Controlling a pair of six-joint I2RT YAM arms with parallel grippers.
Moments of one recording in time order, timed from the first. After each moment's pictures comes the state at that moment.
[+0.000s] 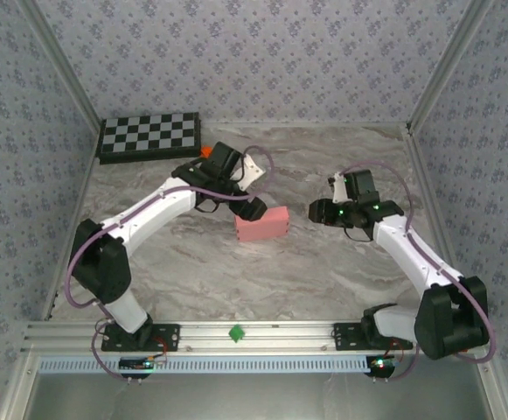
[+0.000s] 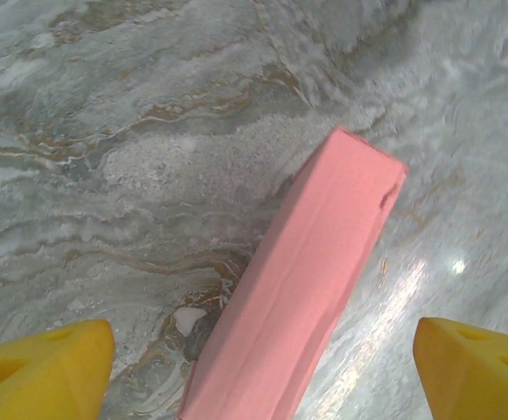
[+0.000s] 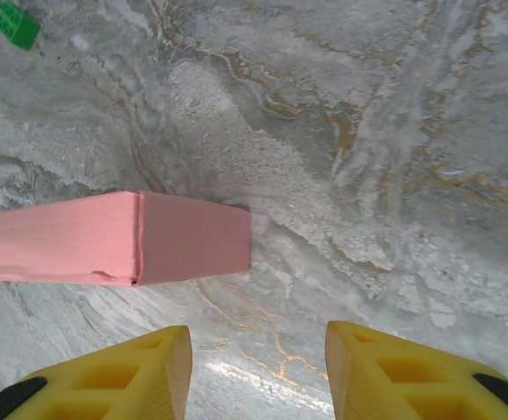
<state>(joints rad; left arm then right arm) -0.68 1.67 1.41 -0.70 0.25 0.16 0.24 1.23 0.86 -0.54 -0.34 0.34</state>
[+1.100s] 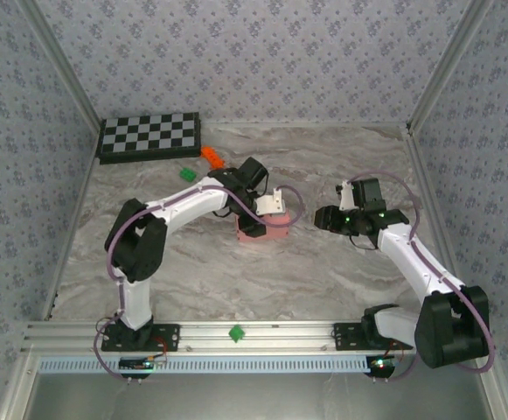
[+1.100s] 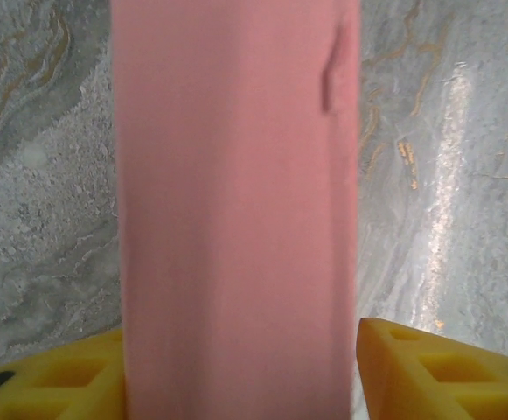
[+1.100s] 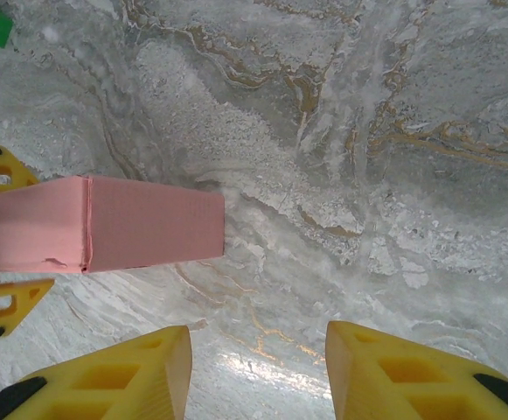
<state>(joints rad) -0.75 1.92 1.51 -0.80 0.23 0.68 0.19 1.19 0.78 -0.53 -0.36 0.35</state>
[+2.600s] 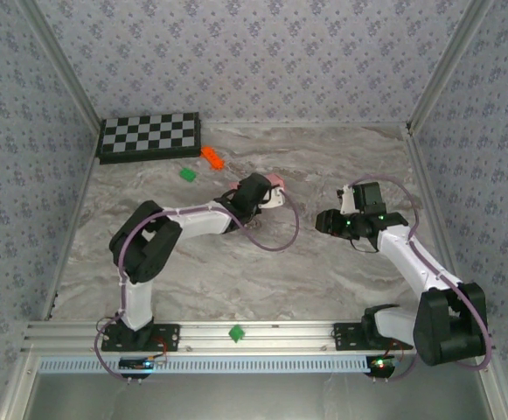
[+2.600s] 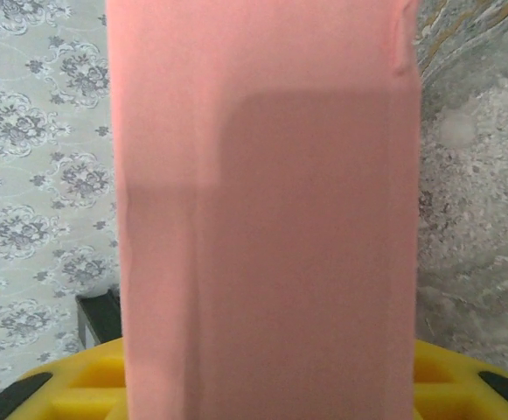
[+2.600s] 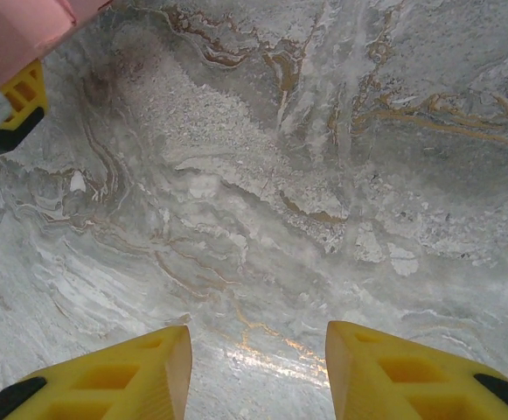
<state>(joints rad) -0.81 1.94 1.20 0.07 -0.47 0.90 0.17 1.20 0.73 -0.50 -0.38 0.35</state>
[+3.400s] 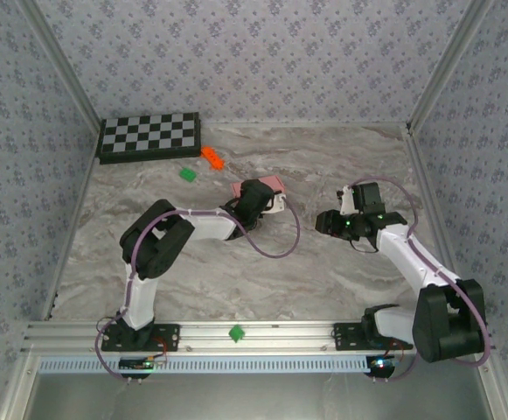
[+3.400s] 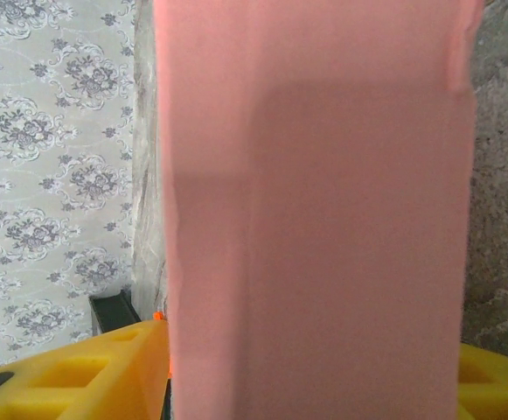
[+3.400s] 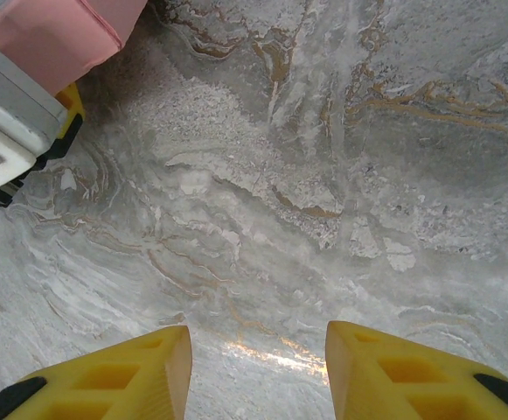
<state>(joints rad) -0.83 2.01 1.16 0.21 -0.54 0.94 0.17 1.22 0.73 -0.50 -0.38 0.36</state>
